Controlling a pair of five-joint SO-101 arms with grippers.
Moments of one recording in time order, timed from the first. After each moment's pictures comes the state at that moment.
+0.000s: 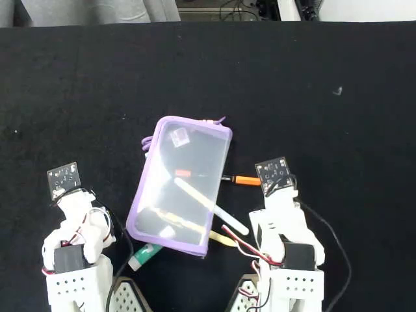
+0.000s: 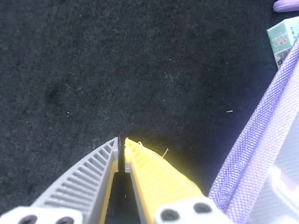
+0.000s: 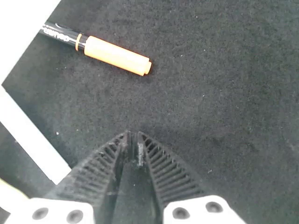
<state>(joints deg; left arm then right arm) -15.8 -104.3 96.0 73.7 6.7 4.7 -101.2 96.8 71.1 18.2</state>
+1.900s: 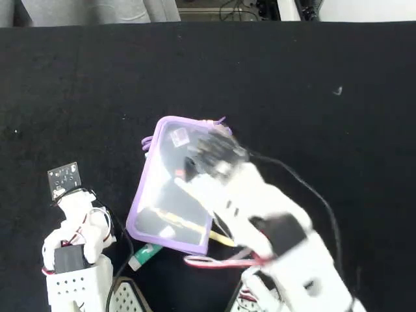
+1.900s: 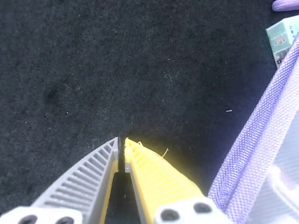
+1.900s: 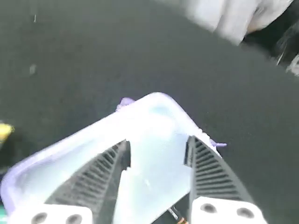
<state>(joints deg) -15.6 -104.3 96.0 73.7 6.7 -33.6 -61.0 53.6 51.7 12.7</state>
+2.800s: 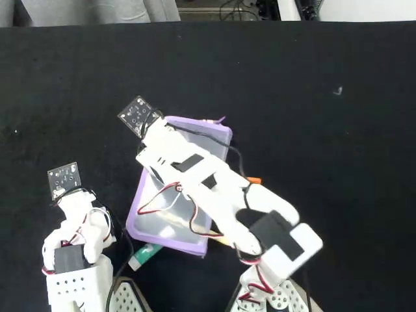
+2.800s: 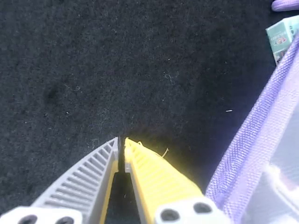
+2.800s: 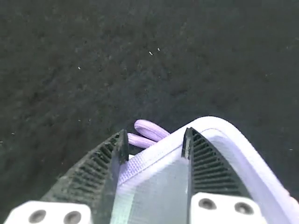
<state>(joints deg) -15.6 -104.3 96.0 73.7 6.7 -37.5 8.7 37.8 7.1 12.7</state>
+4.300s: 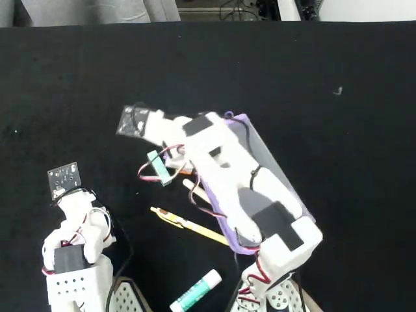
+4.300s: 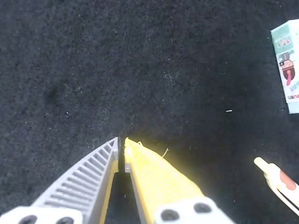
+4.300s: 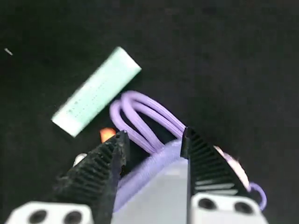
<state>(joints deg) -15.6 -104.3 96.0 73.7 6.7 -31.5 10.2 17.3 52.1 47.2</state>
